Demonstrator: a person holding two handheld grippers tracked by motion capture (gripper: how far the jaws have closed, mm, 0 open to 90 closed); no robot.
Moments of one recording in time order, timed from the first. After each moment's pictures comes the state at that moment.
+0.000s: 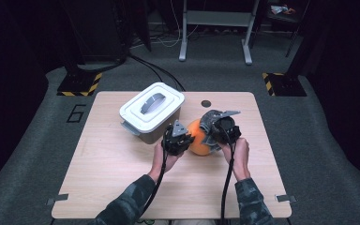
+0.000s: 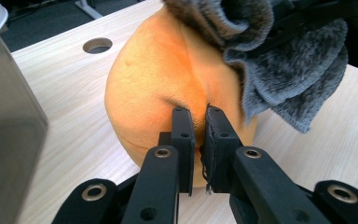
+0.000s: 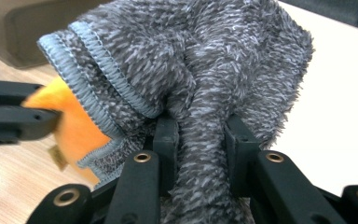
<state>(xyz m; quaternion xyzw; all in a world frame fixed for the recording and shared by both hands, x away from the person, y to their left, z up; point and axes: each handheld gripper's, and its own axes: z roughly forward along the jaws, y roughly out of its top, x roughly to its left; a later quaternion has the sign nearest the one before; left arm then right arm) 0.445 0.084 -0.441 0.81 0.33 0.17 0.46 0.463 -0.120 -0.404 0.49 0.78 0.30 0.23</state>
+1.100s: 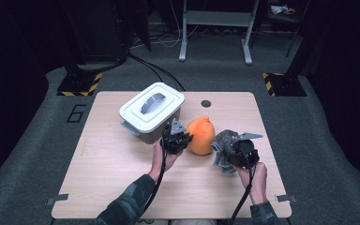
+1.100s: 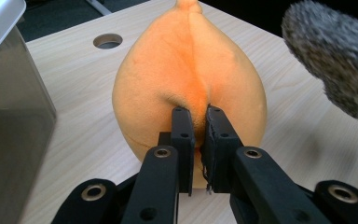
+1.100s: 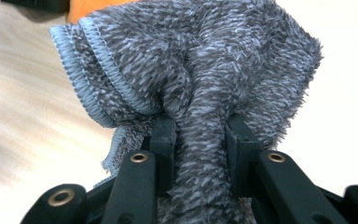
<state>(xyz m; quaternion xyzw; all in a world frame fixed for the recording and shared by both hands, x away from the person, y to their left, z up) 0.448 0.088 -0.442 0.80 0.35 0.18 0.46 0.390 -0.164 -0.421 0.51 0.78 0.32 0.19</state>
